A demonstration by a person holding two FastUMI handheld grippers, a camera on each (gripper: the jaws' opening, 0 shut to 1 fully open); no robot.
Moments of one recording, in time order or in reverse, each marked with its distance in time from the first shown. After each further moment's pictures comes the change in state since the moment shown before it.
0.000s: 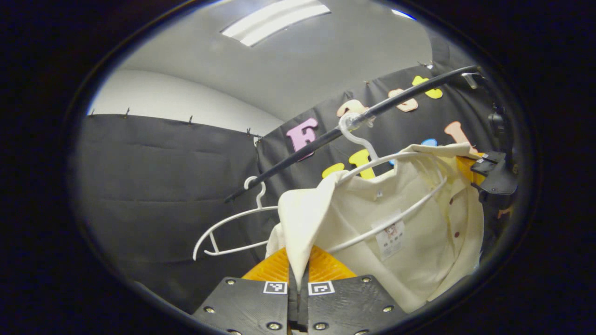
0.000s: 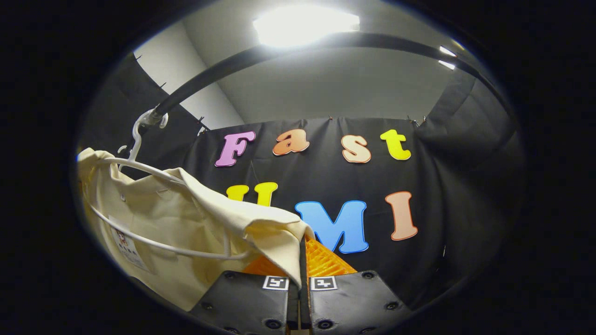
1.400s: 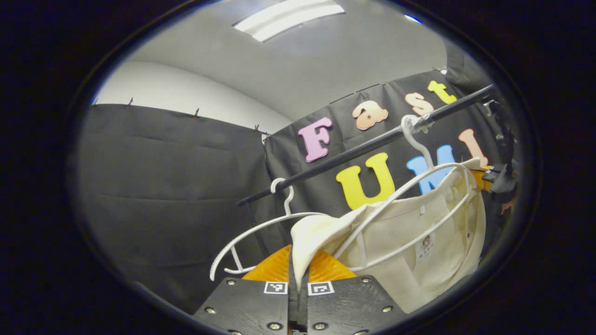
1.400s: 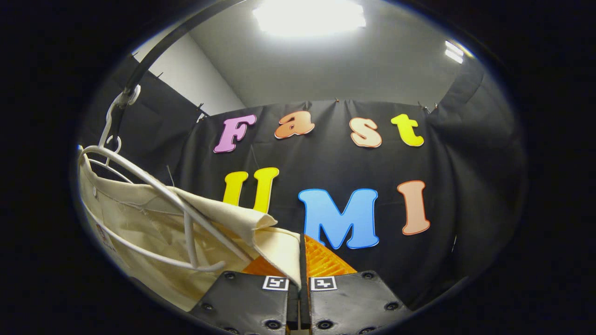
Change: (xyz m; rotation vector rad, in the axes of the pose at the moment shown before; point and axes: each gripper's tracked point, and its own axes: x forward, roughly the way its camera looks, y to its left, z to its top) left arm 0.057 0.083 -0.005 -0.043 0.004 0.020; right arm 0.068 0.002 -0.044 0.000 0.117 0.053
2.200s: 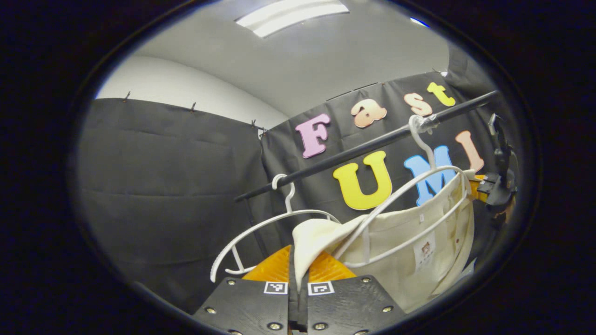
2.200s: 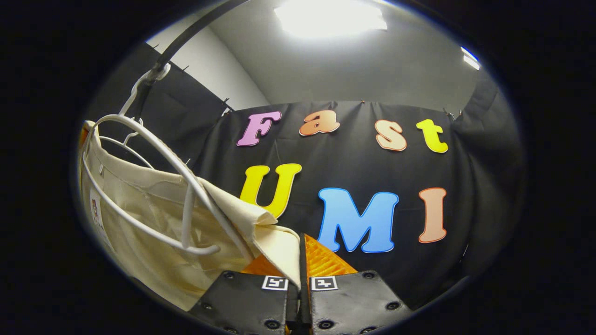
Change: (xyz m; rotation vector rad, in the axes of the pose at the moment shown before) left arm 0.008 0.010 0.000 -0.016 0.009 -0.059; right arm 0.008 0.018 -0.022 -0.076 -0.021 0.144
